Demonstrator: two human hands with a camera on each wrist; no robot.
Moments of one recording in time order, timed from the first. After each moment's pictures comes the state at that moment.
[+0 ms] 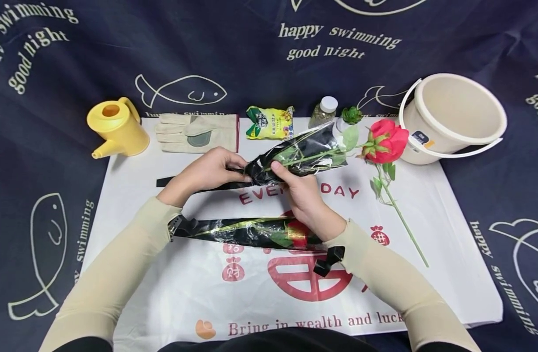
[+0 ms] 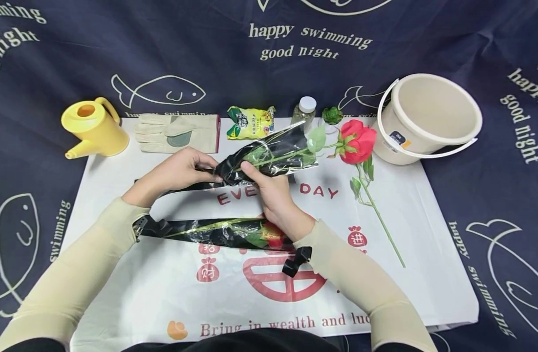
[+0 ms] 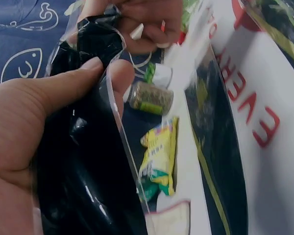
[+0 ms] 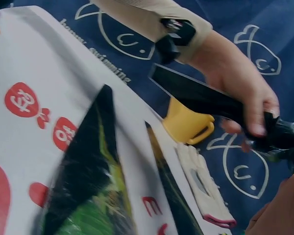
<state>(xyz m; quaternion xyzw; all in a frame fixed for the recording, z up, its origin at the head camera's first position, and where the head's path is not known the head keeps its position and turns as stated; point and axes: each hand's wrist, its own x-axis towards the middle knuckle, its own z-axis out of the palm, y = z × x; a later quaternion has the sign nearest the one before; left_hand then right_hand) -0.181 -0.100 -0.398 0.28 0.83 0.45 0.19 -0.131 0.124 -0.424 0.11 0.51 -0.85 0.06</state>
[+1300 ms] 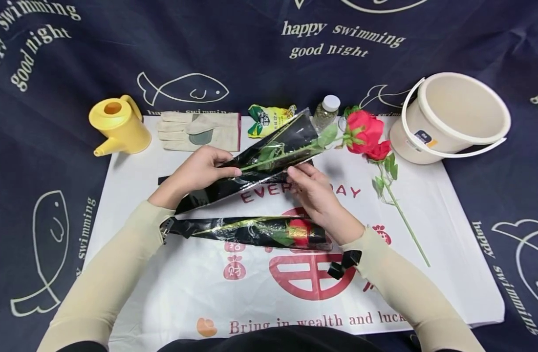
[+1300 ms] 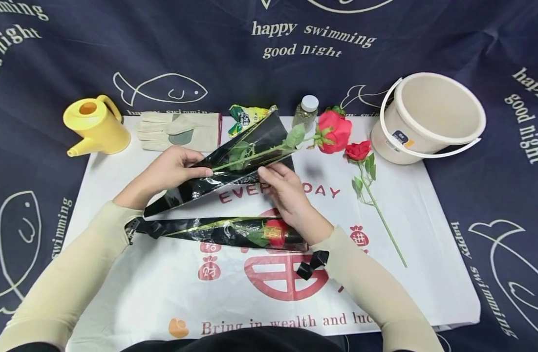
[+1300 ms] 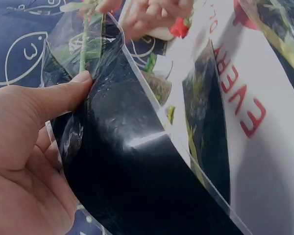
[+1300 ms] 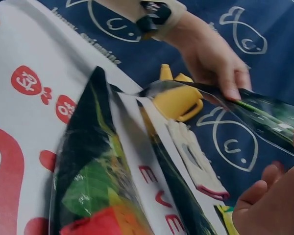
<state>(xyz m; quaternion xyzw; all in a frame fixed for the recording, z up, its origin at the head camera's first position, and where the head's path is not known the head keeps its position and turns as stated) -0.176 -0.122 -0.408 0.25 0.84 0.46 0.12 -0.127 0.158 -0.433 0.09 0.48 -0.86 0.15</state>
